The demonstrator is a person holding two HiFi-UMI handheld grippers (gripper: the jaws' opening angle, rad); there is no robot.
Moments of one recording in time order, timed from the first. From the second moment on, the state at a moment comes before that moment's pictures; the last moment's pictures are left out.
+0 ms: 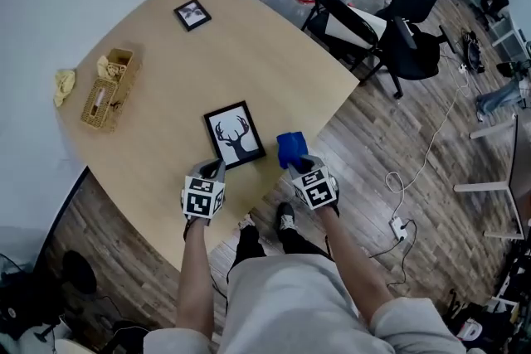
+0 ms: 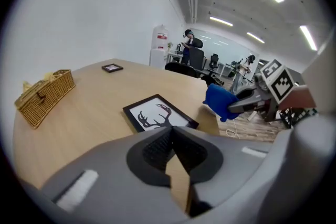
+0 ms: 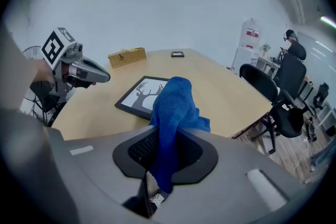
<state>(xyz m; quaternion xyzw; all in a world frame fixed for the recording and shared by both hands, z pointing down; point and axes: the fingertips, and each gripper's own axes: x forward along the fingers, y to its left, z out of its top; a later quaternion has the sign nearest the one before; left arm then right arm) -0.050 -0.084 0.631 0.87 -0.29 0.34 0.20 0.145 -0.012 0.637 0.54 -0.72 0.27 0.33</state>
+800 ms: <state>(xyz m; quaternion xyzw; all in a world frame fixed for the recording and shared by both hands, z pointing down) -0.041 0.030 0.576 0.83 -0.45 0.25 0.23 0.124 0.051 0.584 0.49 -0.81 0.27 0.19</state>
